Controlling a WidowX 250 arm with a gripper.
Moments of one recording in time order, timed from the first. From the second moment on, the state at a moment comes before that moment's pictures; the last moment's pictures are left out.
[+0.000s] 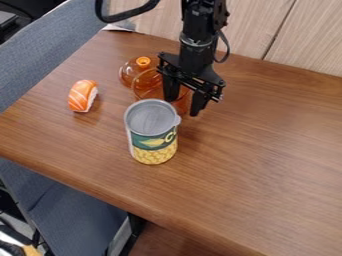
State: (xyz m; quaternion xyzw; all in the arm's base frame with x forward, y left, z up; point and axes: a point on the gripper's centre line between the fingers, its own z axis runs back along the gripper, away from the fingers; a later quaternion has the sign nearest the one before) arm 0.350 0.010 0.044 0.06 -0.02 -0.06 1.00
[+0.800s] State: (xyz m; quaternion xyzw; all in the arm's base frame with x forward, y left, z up) arm 0.355 -0.003 0.127 0.06 -0.14 -0.09 0.98
